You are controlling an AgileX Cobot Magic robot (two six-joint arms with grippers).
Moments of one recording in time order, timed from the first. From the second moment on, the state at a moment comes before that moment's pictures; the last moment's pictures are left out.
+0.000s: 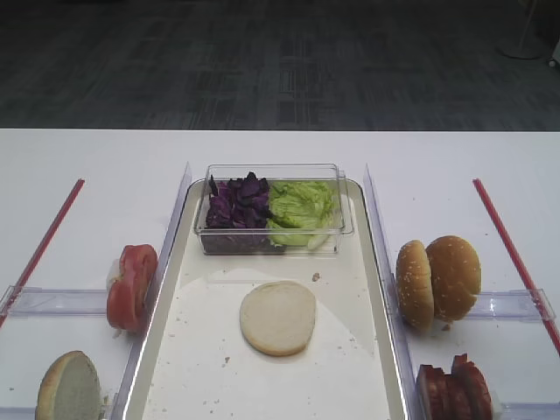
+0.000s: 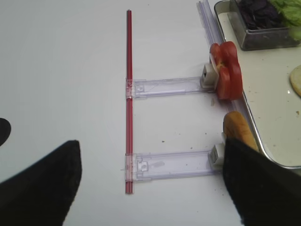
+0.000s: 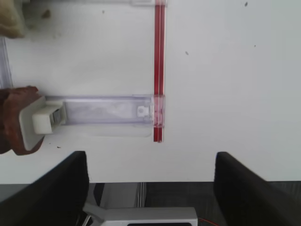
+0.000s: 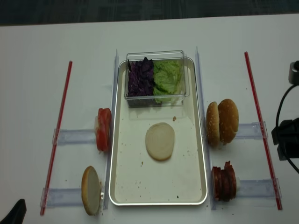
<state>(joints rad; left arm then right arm) -0.01 -0.02 -0.49 0.02 1.18 -0.03 0.05 1.15 -0.81 0.03 1.23 0.04</state>
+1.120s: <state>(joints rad) -0.01 -0.02 -0.49 0.02 1.18 -0.03 -0.06 1.90 -1.53 0.13 1.23 -0.07</state>
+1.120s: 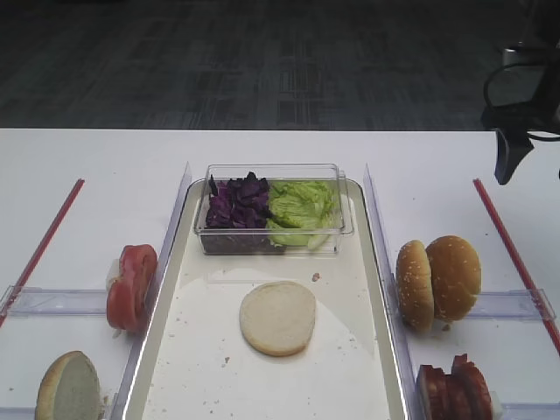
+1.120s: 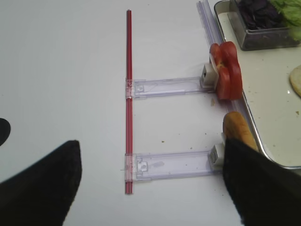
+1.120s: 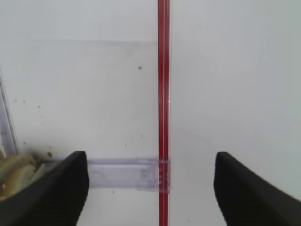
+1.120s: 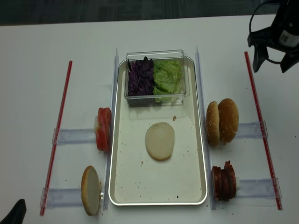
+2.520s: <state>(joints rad) -0.01 -0.02 -0.49 0.02 1.18 -0.03 0.33 2.08 -1.80 0.13 1.23 0.19</state>
